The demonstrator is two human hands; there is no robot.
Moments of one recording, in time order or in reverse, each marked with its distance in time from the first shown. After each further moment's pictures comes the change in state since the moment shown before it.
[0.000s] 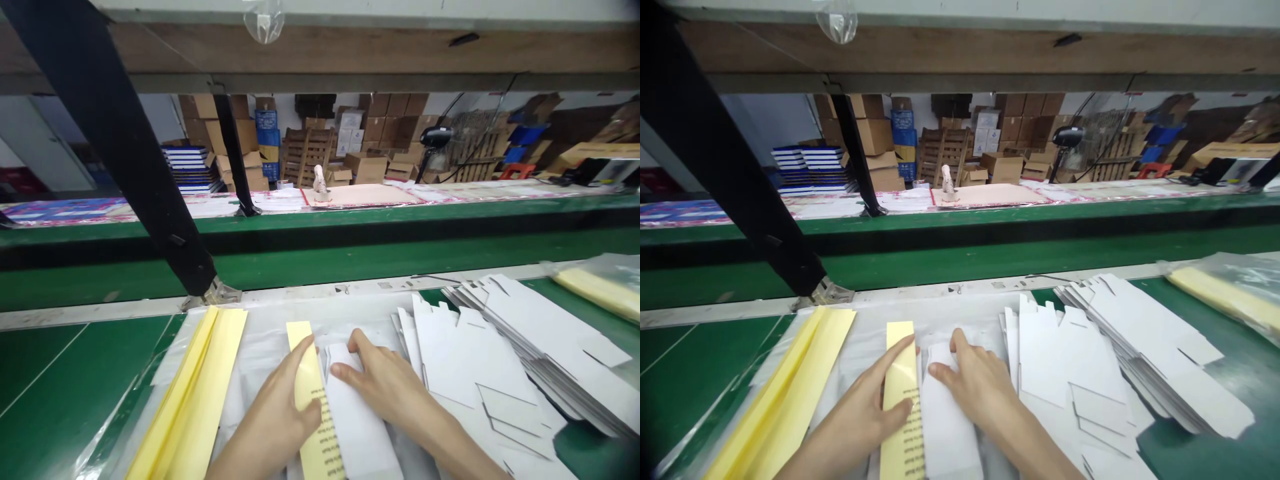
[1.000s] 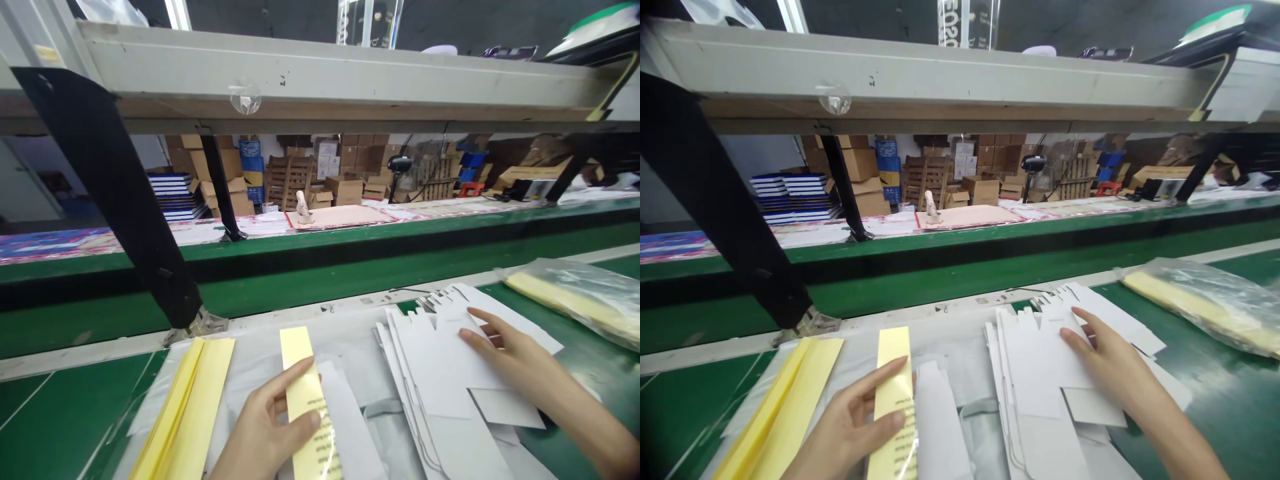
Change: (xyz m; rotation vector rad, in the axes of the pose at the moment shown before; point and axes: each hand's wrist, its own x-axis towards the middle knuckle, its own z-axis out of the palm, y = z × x) left_hand -0.001 0.015 -0.002 -0.609 -0.066 0.044; right_hand -0.036 0.118 -0.108 0.072 0.546 0.362
